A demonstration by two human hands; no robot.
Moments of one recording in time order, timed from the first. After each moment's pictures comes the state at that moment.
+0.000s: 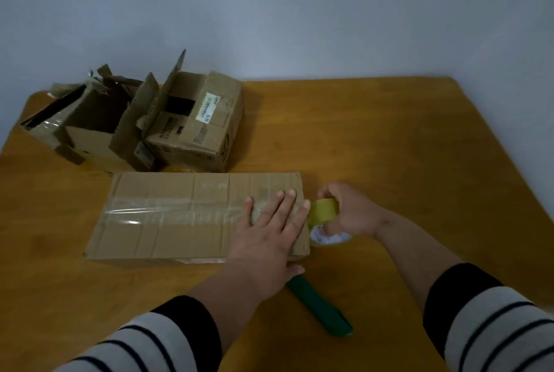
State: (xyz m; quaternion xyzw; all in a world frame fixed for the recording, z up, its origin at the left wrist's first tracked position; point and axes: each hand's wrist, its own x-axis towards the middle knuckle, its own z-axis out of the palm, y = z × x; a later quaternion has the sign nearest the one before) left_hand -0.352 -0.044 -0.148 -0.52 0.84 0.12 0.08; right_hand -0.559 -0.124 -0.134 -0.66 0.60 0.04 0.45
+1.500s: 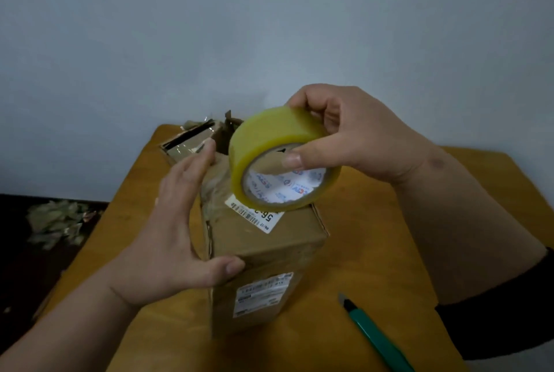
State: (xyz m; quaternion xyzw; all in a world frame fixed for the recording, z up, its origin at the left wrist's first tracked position) left_hand -0.137 0.043 0.032 -0.57 0.70 0.23 -0.37; right_hand -0.356 -0.083 0.129 -0.82 0.32 -0.23 0.41
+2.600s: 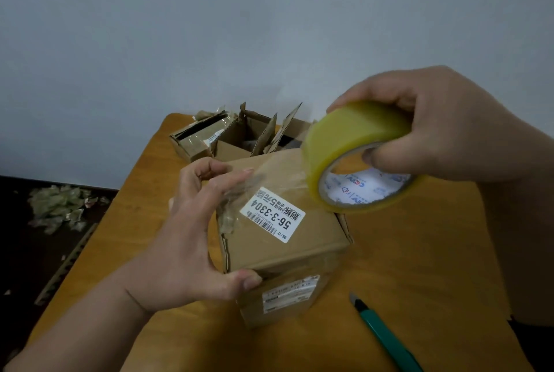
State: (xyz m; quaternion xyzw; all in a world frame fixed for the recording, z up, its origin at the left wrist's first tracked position) left_hand -0.116 0.048 0.018 -0.56 0.70 0.27 -0.36; right_hand -0.362 -0.069 0.163 -0.89 0.34 -0.16 0.26
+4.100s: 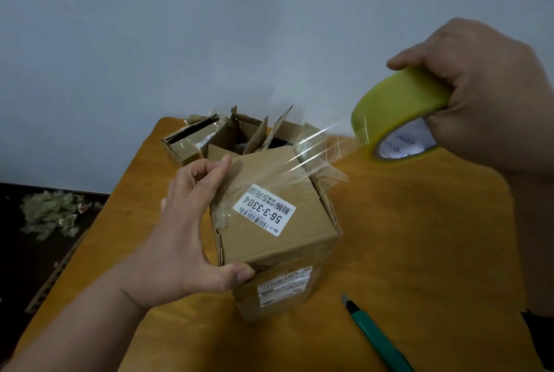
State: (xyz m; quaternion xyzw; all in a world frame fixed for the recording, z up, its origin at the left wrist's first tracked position) left_hand -0.123 0.043 0.021 -0.59 0.69 0.26 -0.32; right_hand -0.417 -0.109 0.153 -0.91 0.34 -0.21 -0.11
